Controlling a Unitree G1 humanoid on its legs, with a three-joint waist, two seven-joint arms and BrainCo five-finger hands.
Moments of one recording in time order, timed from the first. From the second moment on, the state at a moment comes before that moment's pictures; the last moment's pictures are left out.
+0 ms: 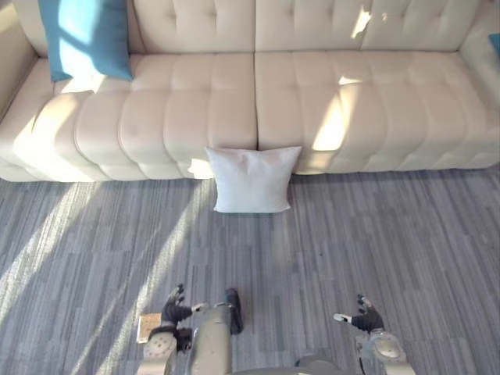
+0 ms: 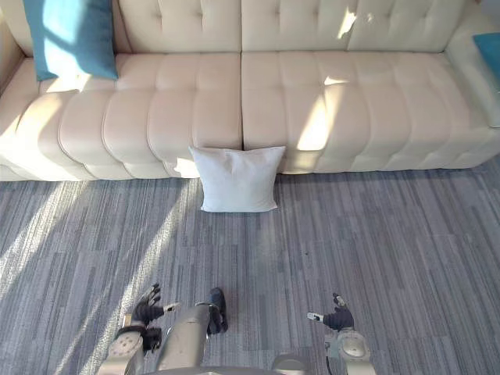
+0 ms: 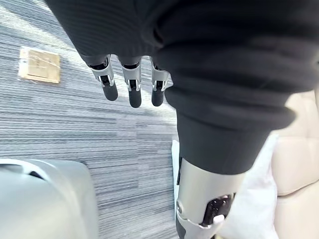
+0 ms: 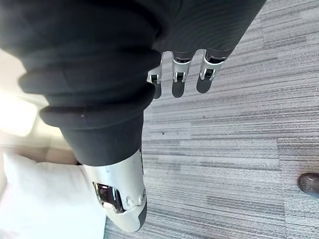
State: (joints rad) left arm 0.09 0.17 0.04 0.82 -0.07 -0.18 0.07; right arm 0.07 -0.15 -0.14 0.88 -0.09 -0.11 -0.06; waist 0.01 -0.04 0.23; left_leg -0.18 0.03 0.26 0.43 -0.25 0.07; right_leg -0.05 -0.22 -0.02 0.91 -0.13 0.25
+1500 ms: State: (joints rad) left arm -0.55 0.23 0.32 0.83 -0.28 -0.21 0.20; right arm -0.52 -0.19 -0.14 0.81 0.01 -0.11 -0.24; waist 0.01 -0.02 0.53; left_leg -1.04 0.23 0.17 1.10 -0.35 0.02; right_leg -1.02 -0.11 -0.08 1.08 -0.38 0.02
